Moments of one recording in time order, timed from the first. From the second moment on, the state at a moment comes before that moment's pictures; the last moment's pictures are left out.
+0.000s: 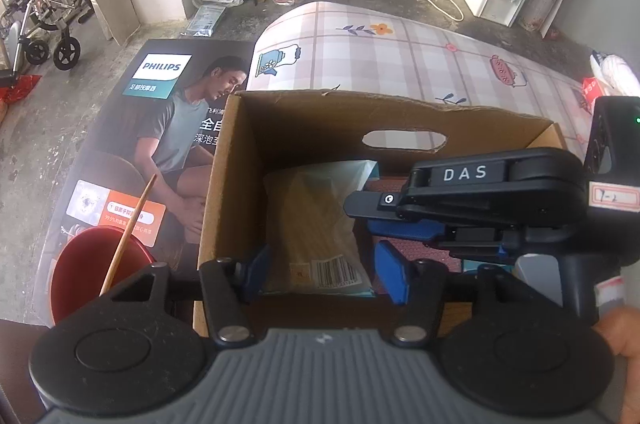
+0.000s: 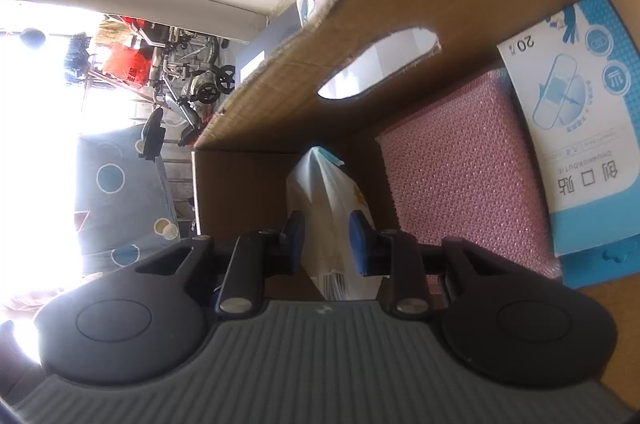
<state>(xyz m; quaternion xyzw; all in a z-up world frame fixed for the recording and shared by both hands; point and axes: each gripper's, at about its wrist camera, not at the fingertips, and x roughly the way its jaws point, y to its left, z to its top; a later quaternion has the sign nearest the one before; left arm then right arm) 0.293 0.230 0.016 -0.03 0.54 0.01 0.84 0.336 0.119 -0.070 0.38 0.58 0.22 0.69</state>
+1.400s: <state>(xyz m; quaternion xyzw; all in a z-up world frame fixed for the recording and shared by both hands) 0.198 -0.149 0.025 0.14 0.44 -0.29 0.84 0.088 -0.350 -0.010 0.42 0.40 0.06 0.81</state>
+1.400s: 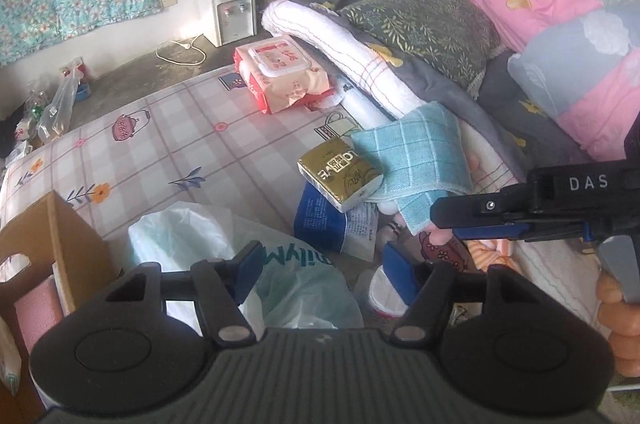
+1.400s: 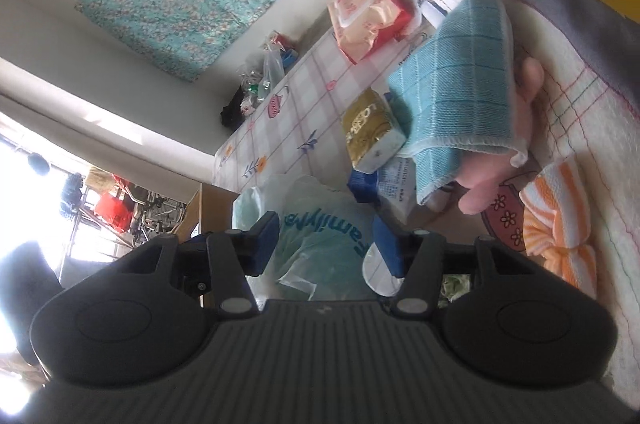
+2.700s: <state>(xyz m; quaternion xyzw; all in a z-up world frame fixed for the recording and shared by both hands) 0.315 -0.183 -0.059 -0.03 0.61 -0.31 0.73 0.192 -0.361 -0.128 0.57 0.37 0.03 0.73</state>
